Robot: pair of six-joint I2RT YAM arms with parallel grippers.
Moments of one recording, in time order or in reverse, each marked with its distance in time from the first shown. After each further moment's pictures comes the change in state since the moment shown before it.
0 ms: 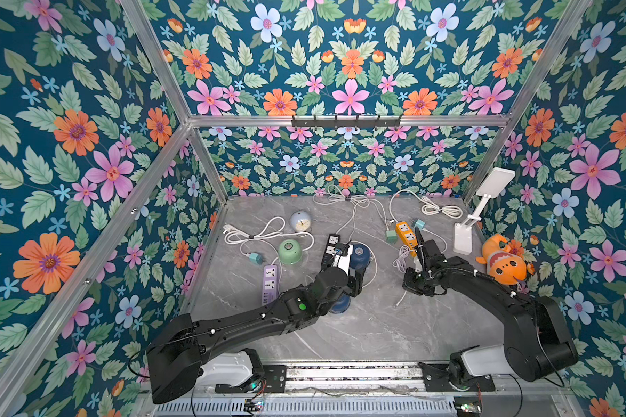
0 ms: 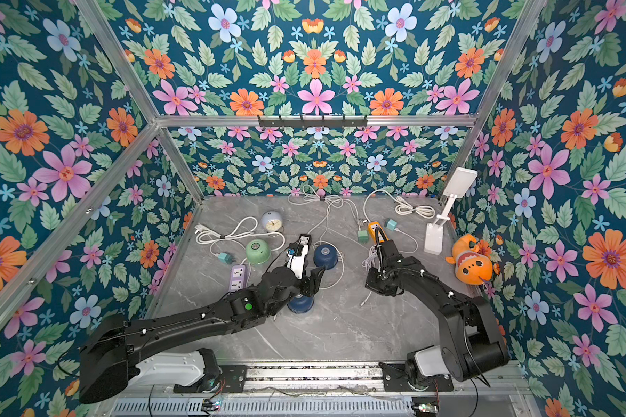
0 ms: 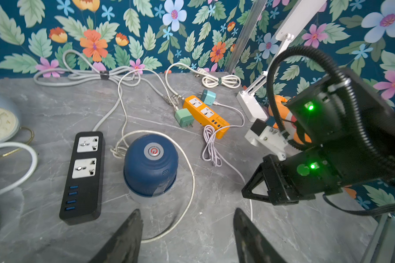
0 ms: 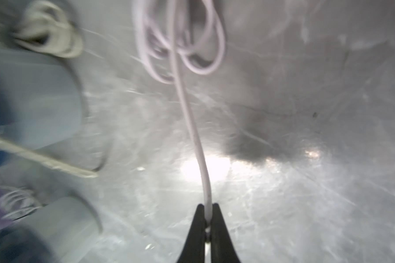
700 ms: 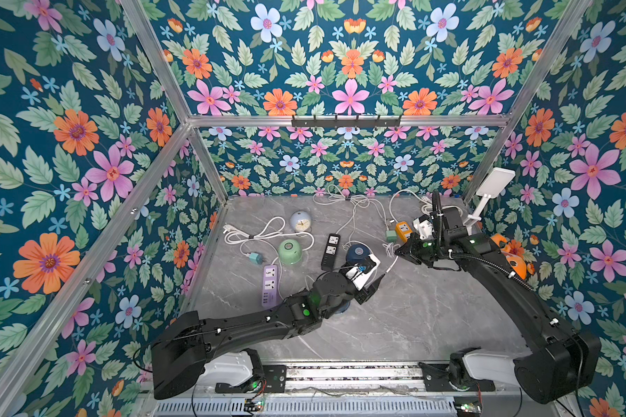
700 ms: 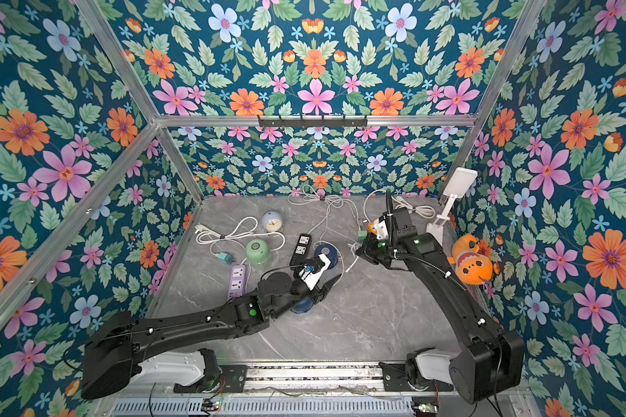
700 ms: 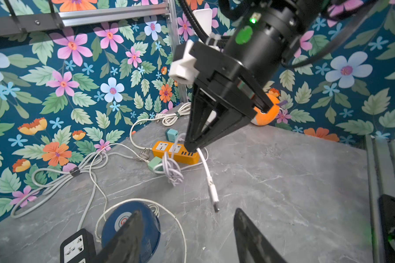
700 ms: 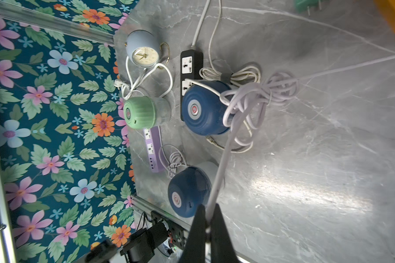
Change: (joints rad) left arm -0.064 0.039 -0.026 0.273 0.146 0.542; right arm 0.011 -0.092 0.396 -0.171 -0.262 0.101
